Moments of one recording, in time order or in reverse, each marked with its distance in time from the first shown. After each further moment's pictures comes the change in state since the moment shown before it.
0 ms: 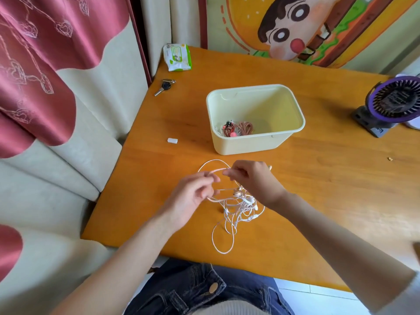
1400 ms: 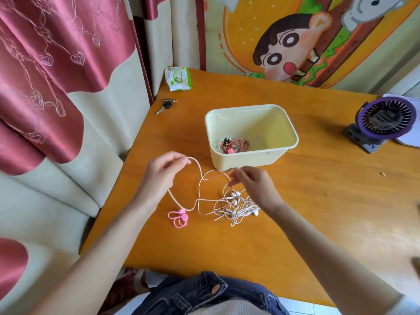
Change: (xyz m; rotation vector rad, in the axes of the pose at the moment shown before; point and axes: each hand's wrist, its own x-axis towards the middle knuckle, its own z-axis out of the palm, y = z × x) left_hand 0.011 0.059 -0.035 0.535 0.323 0.305; right_hand 0.006 -0.014 -0.013 0.285 0.133 0.294
